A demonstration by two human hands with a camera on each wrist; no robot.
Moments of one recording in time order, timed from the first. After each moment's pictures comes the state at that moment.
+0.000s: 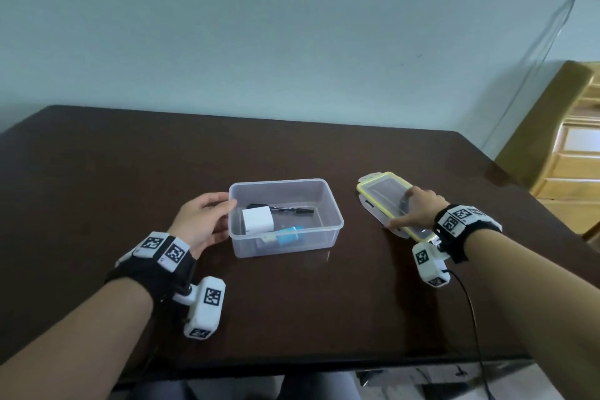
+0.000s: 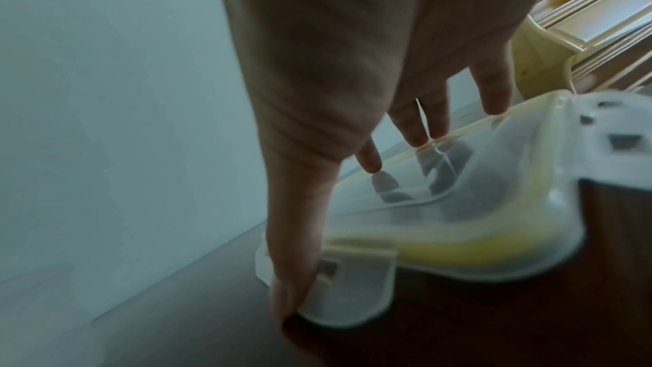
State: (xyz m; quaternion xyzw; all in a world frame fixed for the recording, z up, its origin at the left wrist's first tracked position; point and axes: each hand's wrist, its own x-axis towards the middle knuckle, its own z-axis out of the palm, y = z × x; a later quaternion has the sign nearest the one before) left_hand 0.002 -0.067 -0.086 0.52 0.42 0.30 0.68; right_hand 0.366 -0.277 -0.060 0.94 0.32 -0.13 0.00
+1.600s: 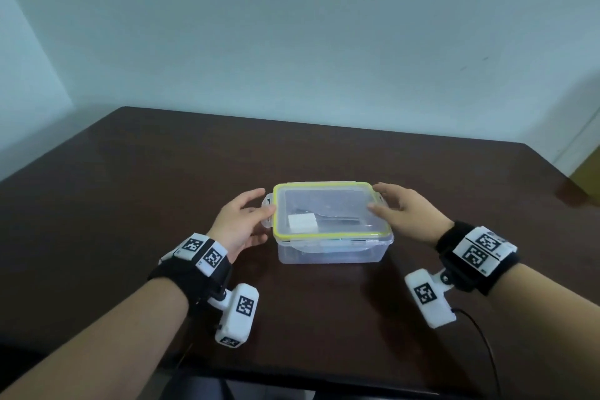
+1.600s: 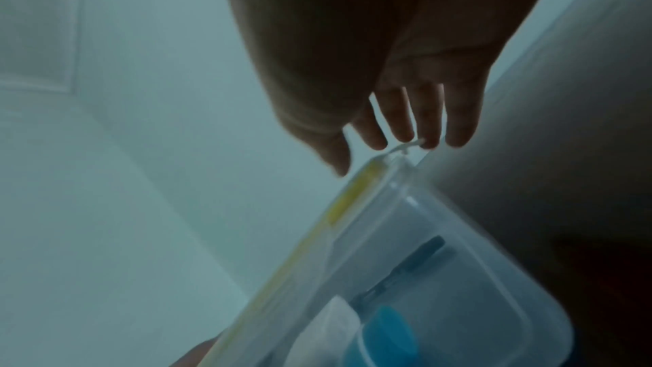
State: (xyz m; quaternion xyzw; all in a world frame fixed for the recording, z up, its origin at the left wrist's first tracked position) left_hand -0.015 -0.061 -0.076 0.51 0.42 0.30 0.69; right_hand 0.254 -0.216 -0.033 0.79 0.53 -0.17 -0.25
